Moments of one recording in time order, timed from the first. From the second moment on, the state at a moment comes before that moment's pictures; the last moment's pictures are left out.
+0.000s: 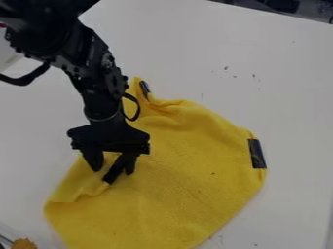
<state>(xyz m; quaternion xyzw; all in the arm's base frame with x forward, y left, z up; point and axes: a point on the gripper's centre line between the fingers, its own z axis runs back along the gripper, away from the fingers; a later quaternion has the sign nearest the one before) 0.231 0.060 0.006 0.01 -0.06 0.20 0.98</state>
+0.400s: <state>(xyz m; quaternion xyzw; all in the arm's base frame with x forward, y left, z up) 0.231 0.060 0.006 0.01 -0.06 0.20 0.98</state>
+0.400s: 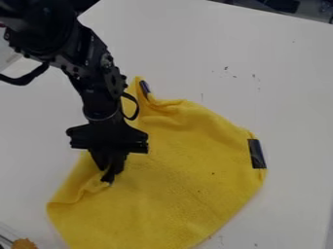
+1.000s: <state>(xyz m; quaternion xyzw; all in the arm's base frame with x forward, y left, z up) 0.230 0.056 0.040 0.02 -0.07 0.24 0.97</state>
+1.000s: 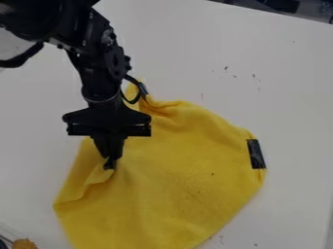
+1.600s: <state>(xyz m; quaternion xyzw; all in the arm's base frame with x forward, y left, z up) 0.213 0.088 0.052 0.00 -0.12 0.35 0.93</state>
